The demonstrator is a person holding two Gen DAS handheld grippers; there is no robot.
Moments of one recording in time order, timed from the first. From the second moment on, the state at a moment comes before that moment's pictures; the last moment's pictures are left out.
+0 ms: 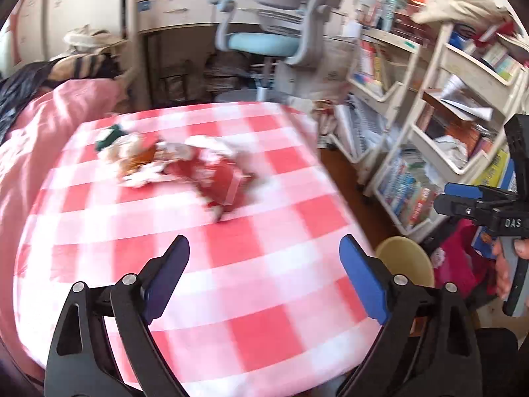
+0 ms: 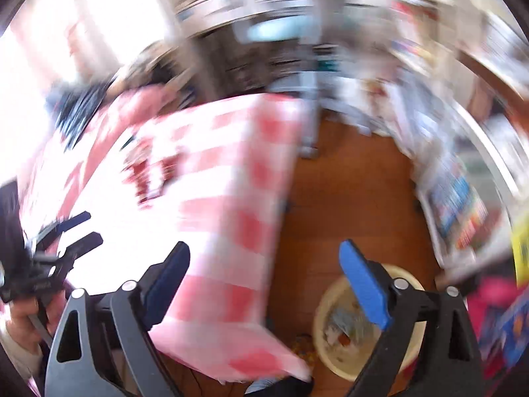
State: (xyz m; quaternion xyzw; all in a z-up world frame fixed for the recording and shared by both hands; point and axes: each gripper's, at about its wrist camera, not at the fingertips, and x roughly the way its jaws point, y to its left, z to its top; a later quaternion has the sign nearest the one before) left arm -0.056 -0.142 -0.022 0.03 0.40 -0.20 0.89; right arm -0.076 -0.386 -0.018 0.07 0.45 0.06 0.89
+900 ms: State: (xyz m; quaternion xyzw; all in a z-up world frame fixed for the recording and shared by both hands) left arm 0.028 0.077 -0.035 -0.06 0.43 -0.04 0.90; right arm 0.056 -0.201 -0.101 -0.02 0.47 0.03 0.88
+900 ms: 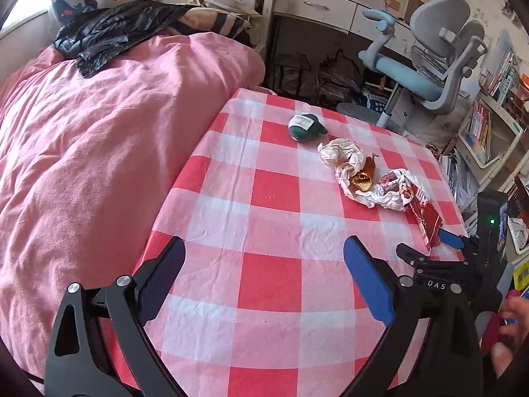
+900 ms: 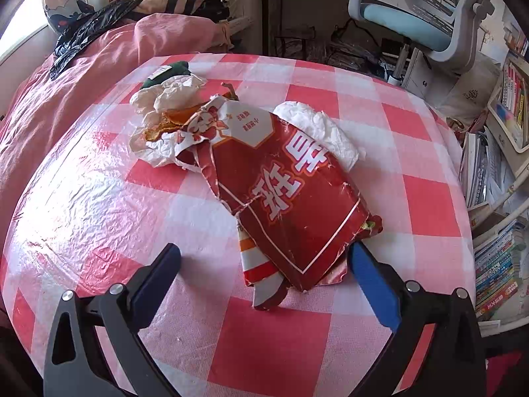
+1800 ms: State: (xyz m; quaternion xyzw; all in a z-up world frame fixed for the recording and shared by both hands) left arm 0.015 0.069 -0.034 -0.07 0.43 -0.09 0.90; right arm 0.056 -0.202 -0.101 -0.02 0.47 0.03 0.88
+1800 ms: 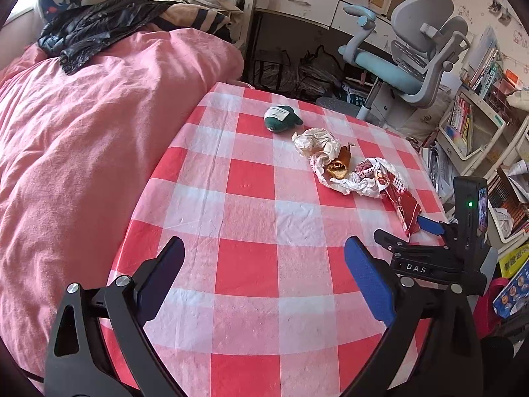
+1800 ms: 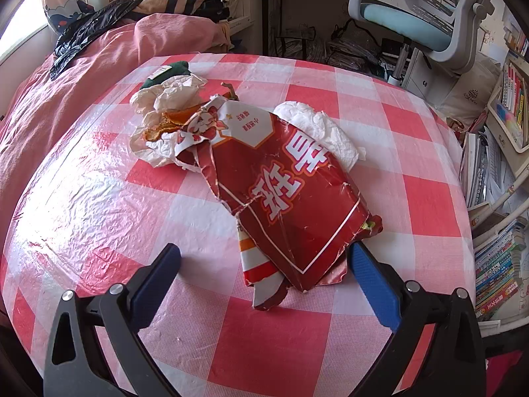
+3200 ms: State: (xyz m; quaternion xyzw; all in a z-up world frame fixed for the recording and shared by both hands) left arm 0.015 0.072 -0.036 -0.08 0.42 -0.08 0.90; right arm 0.055 -0.203 -0.101 -0.02 0.47 0.03 0.88
